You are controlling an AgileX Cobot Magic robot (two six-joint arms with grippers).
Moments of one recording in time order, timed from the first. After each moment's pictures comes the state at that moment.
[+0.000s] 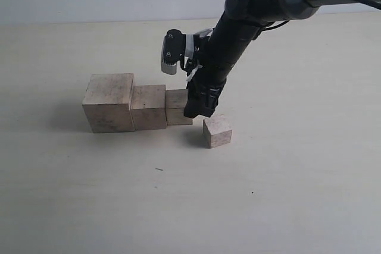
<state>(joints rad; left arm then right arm) 0.02 0.00 0.00 0.05 0.37 -0.03 0.62 2.21 -1.58 0.45 0.86 -1.29</state>
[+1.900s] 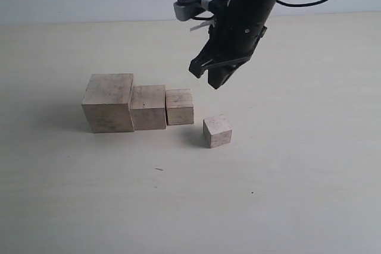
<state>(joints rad) 0.02 0.00 0.00 0.05 0.37 -0.03 0.63 2.02 -1.58 0.21 1.06 -0.38</state>
